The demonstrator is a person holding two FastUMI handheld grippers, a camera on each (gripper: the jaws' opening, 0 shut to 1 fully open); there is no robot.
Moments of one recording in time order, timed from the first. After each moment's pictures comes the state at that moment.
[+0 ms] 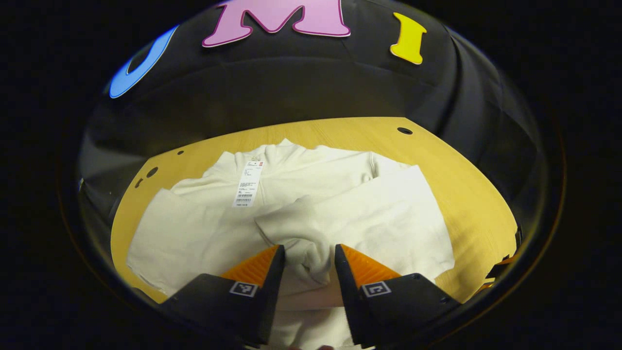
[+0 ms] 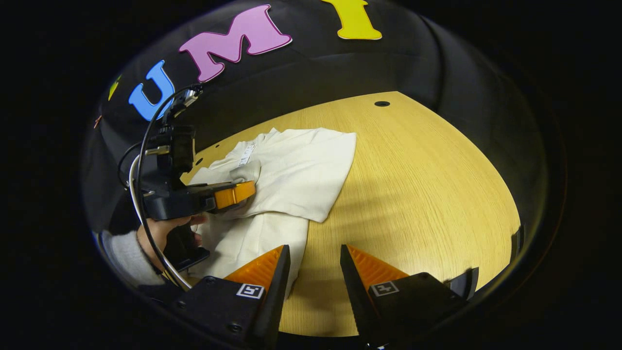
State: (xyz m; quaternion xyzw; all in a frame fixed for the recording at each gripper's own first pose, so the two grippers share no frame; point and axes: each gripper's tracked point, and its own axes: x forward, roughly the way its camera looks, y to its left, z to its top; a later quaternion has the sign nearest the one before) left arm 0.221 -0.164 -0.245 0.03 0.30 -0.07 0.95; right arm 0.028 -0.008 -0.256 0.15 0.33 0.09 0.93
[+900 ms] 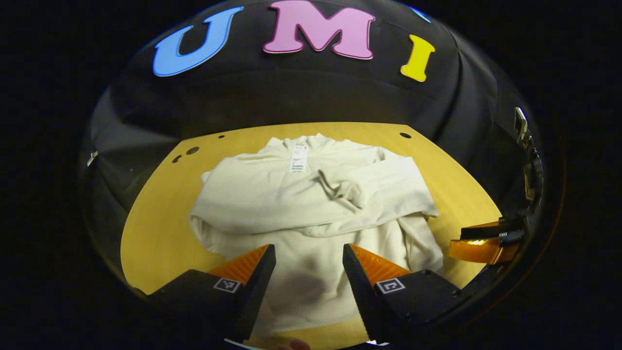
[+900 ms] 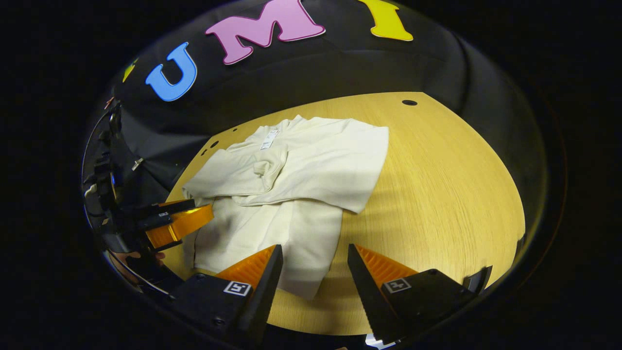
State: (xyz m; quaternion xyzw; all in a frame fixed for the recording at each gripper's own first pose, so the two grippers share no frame) left arm 0.074 -0.057 -0.225 -0.01 0.29 -0.05 0.95; right arm 0.015 0.045 -0.261 0.11 0.35 0.14 0.92
